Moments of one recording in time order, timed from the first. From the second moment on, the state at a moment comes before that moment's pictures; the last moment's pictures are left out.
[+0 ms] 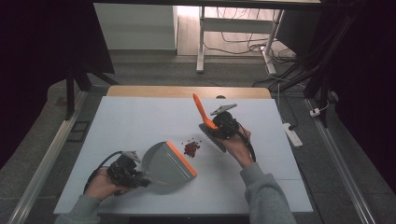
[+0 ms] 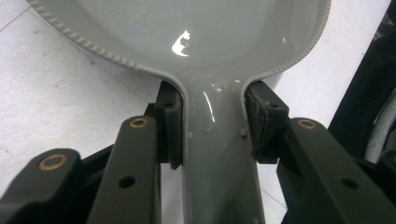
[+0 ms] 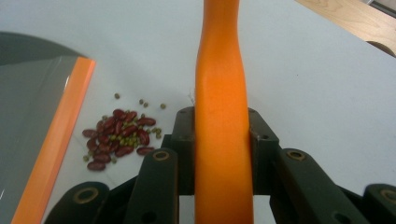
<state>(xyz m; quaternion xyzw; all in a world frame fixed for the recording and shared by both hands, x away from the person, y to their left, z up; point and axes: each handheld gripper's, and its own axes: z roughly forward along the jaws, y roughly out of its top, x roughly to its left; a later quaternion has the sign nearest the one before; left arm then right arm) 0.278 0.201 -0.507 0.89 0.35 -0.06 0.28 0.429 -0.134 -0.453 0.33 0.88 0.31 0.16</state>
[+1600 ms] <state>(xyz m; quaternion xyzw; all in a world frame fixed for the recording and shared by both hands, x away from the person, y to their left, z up) 0.280 0.199 -0.507 0.89 0.35 -0.07 0.28 0.445 -0.073 -0.476 0.27 0.92 0.24 0.15</state>
